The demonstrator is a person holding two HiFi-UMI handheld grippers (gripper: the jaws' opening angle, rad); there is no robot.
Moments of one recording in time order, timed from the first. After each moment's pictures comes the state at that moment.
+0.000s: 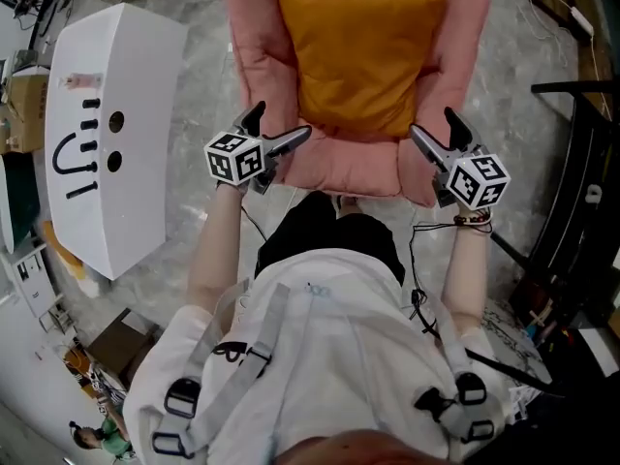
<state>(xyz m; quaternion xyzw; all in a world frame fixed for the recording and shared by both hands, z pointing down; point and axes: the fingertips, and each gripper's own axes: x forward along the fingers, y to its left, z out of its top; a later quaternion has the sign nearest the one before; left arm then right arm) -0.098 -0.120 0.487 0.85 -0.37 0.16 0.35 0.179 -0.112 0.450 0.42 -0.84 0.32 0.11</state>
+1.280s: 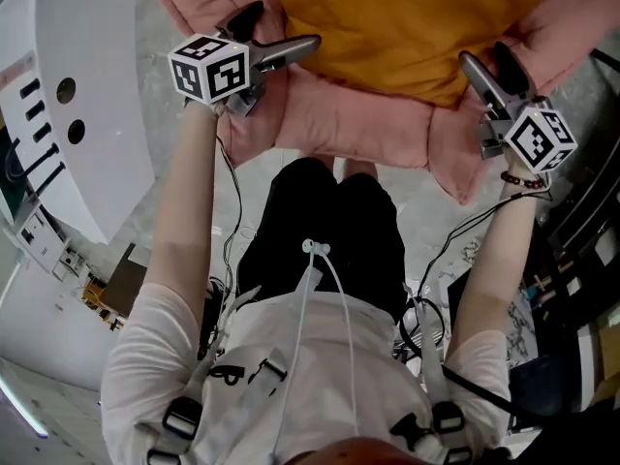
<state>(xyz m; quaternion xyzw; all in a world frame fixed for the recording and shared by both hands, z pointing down) -0.087 -0.243 0.686 0.84 -0.30 0.20 0.41 0.193 -0.229 0.652 0.41 -0.81 0.42 0.10</state>
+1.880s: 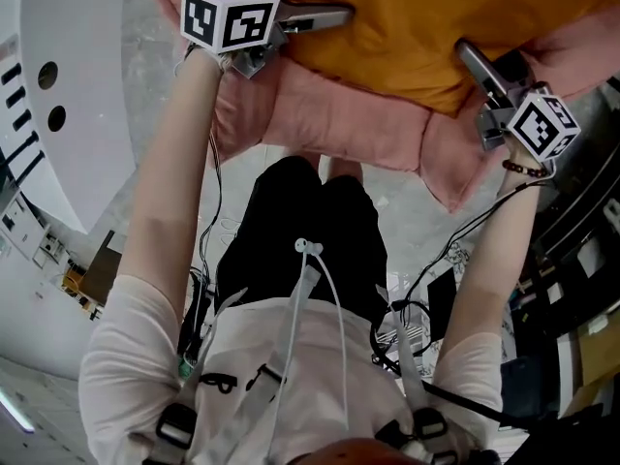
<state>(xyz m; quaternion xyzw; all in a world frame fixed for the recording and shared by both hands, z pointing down) -0.037 -0.279 0.686 0.86 -0.24 0.21 0.40 0.173 -0.249 0.665 0.35 -0.82 0.43 0.12</state>
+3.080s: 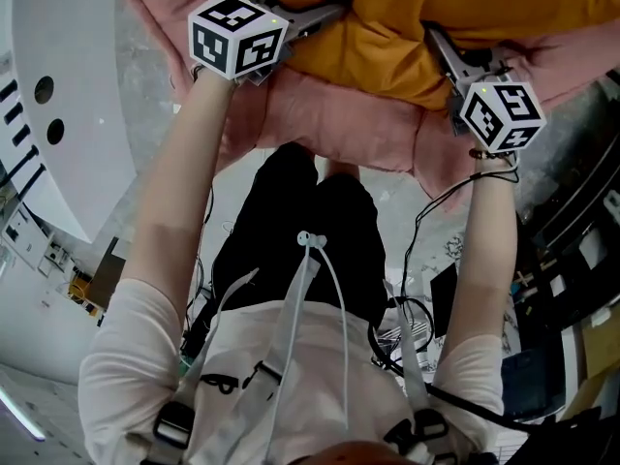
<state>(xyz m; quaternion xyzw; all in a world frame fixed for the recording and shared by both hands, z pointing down) -0.012 -0.290 0.693 0.89 -0.24 0.20 0.33 0.129 -0.264 0.686 0.38 -0.85 0.32 0.19</state>
